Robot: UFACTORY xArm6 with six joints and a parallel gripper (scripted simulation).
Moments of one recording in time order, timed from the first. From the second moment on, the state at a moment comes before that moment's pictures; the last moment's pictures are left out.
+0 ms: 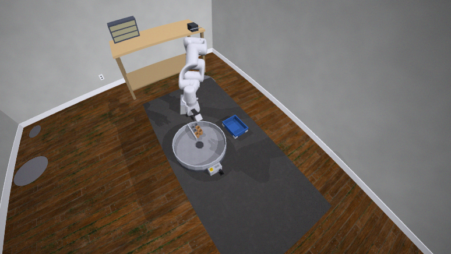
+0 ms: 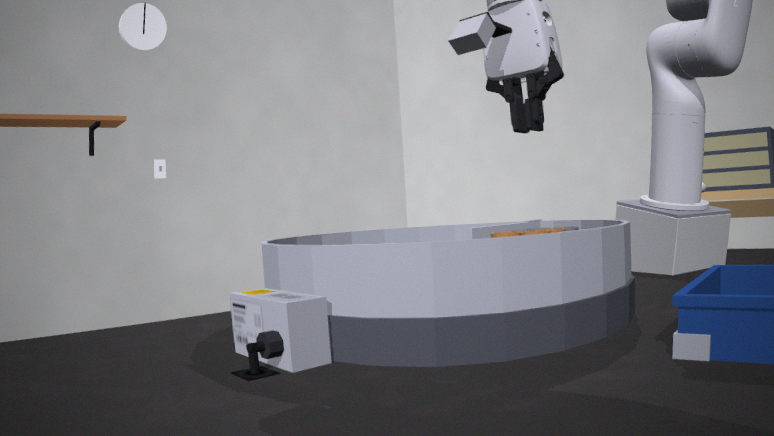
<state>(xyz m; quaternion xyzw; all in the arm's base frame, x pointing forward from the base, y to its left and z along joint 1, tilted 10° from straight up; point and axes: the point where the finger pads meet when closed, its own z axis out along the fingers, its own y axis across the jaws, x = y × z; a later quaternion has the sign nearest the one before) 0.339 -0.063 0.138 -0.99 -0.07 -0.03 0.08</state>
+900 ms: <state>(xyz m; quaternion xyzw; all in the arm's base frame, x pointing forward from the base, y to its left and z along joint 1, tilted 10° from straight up) 0.347 -0.048 0.117 -0.99 -0.08 0.06 0.07</state>
